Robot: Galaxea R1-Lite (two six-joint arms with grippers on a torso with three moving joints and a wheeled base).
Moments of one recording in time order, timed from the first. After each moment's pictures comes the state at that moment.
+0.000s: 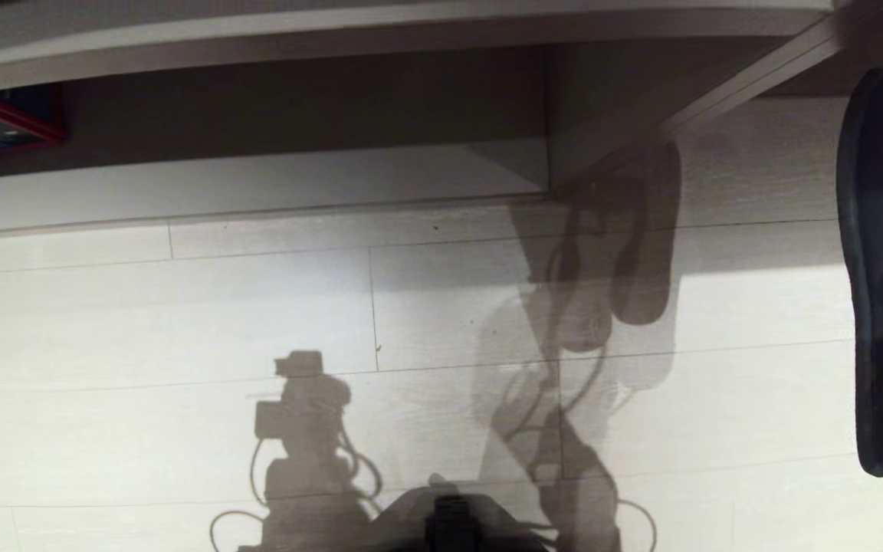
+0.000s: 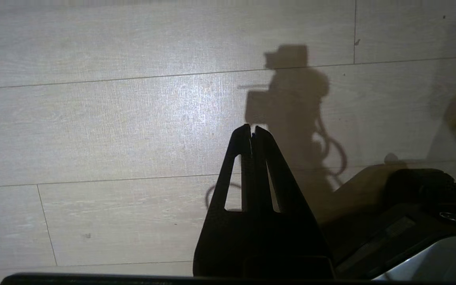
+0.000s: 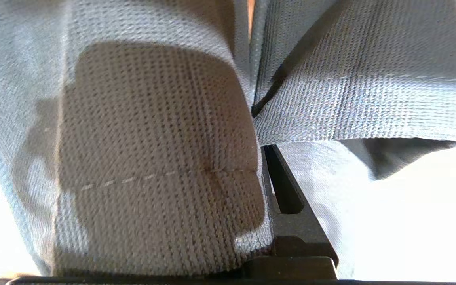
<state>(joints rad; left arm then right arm) 0.00 0.00 0.00 -0.02 0.00 -0.01 -0.04 0.92 -0.62 -0.40 0.08 -0.14</state>
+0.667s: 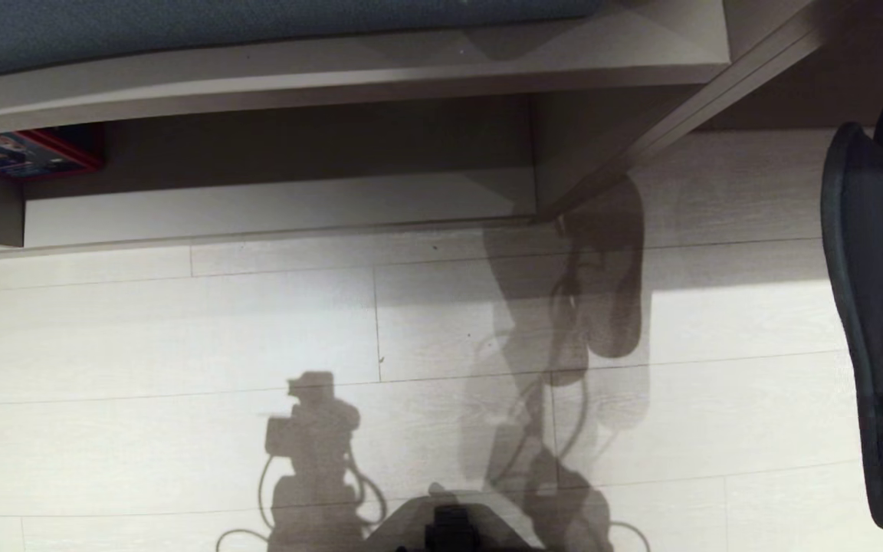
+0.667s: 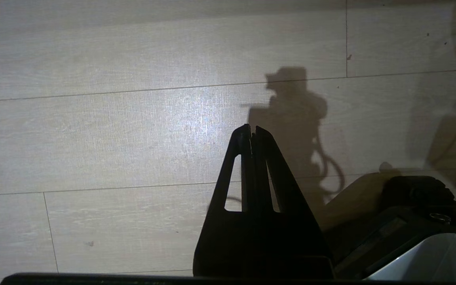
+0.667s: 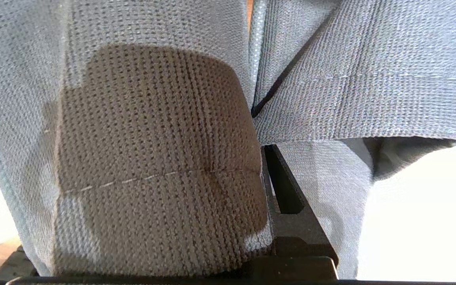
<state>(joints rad) 0.00 0.00 0.00 -0.02 0.00 -0.01 -0.04 0.86 -0.60 -0.28 0.14 -0.14</state>
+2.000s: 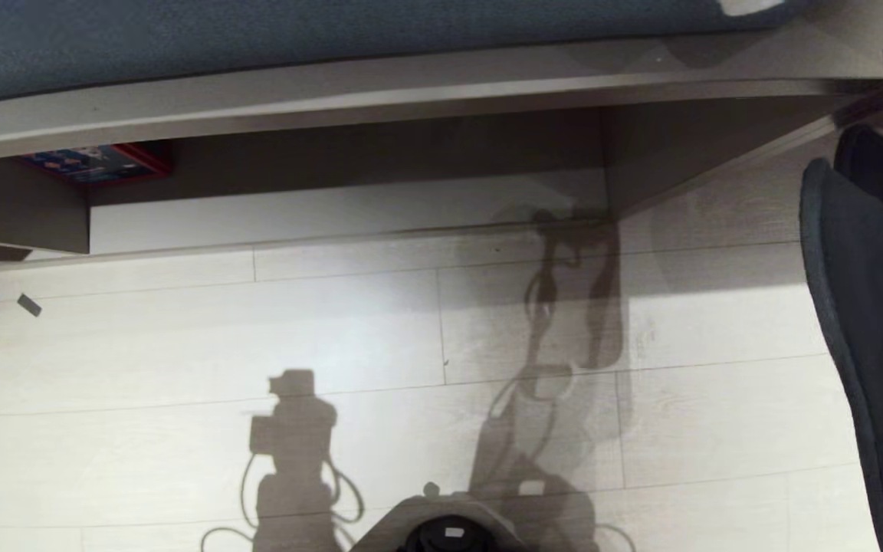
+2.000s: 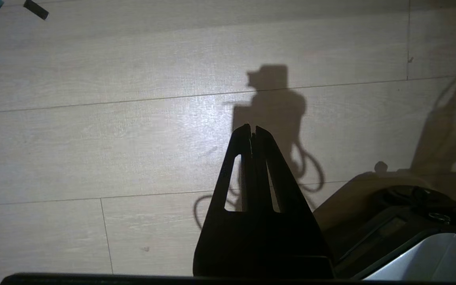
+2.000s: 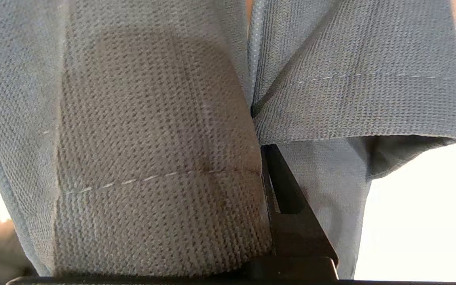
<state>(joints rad) 0.00 0.00 0.00 -0.02 0.00 -0.01 -0.04 0.85 -0.59 -0.18 0.24 -0.19</state>
